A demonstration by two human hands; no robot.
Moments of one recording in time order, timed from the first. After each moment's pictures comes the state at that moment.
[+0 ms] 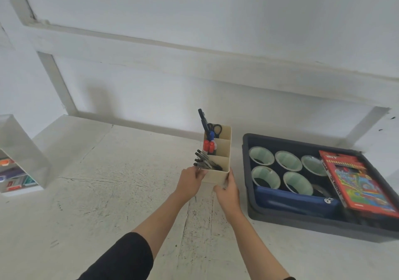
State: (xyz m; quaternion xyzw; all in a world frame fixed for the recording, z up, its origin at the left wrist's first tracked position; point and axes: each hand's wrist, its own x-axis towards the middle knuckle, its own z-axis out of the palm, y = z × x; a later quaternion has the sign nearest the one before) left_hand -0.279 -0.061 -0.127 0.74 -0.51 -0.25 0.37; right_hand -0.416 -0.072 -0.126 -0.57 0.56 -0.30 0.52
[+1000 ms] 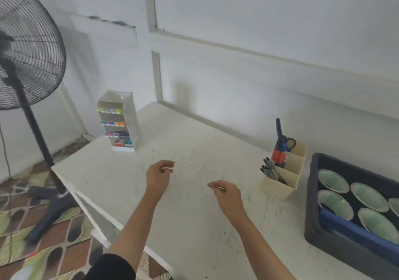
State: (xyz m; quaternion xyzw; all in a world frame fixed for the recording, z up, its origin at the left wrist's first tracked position) left_hand -0.145 0.123 -0.116 0.79 -0.16 -0.15 0.58; right_hand -0.326 0.019 -0.096 -0.74 0.40 -0.17 0.52
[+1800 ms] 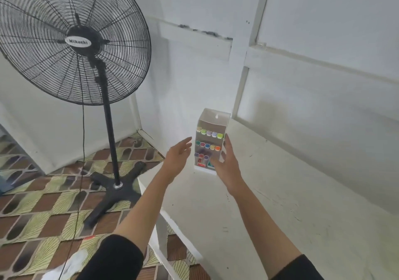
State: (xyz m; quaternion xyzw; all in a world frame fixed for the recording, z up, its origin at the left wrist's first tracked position) left_hand 0.077 0.245 -0.058 0.77 -0.19 -0.19 0.58; right_hand -0.032 0.129 -0.031 -0.75 0.21 -0.18 0.60
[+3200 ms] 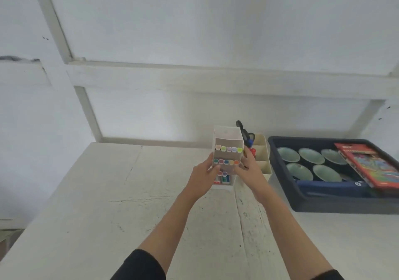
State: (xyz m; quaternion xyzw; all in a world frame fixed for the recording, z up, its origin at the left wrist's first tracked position) left_hand -0.175 0.010 -0.047 0.59 -0.60 -0.34 0.42; right_hand -0.323 -0.013 -0.012 -0.61 0.47 -0.38 0.51
